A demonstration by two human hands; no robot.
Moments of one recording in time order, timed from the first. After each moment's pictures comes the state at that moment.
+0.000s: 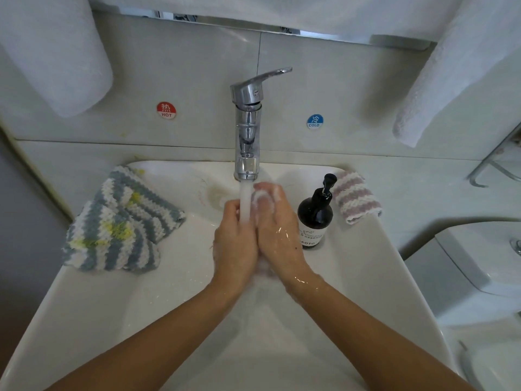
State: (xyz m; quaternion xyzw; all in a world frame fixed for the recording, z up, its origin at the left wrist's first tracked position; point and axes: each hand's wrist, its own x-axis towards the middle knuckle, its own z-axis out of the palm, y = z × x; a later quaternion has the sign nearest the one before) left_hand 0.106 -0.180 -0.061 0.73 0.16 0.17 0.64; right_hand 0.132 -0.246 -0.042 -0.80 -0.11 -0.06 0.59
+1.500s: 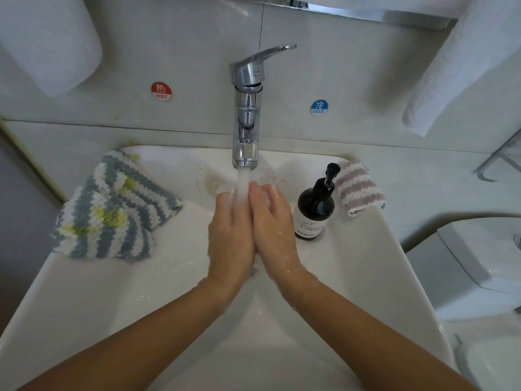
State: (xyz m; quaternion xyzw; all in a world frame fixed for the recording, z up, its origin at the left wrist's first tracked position) left_hand 0.099 -0.187 -0.057 0.69 0.19 0.18 0.67; right_hand 0.125 -0.240 -0.046 -0.73 -0.05 0.01 0.68
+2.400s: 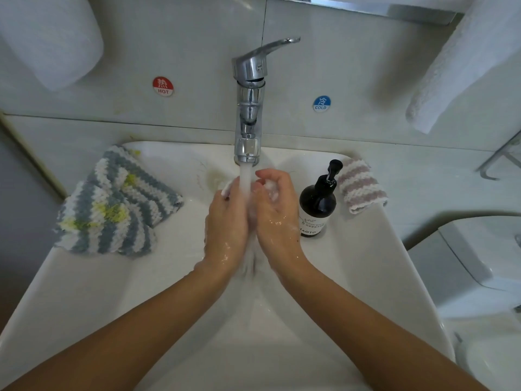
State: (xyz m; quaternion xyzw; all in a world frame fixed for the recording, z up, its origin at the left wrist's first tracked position) left_hand 0.117 -0.174 -0.059 0.71 0.24 0.12 0.65; right_hand 0.123 -0.239 -0.042 -0.73 -0.07 -0.04 0.68
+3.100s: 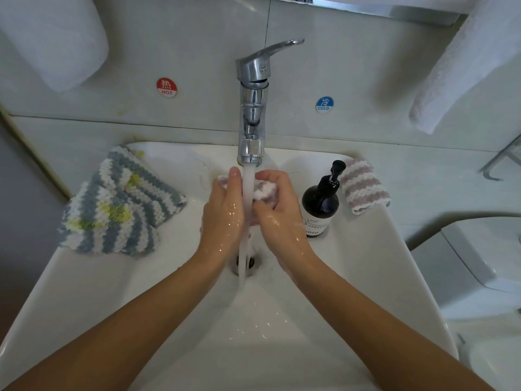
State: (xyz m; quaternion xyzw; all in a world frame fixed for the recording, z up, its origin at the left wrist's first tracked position) left_hand 0.120 -0.162 -0.048 0.72 0.22 0.12 0.64; right_hand 0.128 -0.249 -0.038 -0.73 -0.11 0.05 0.68
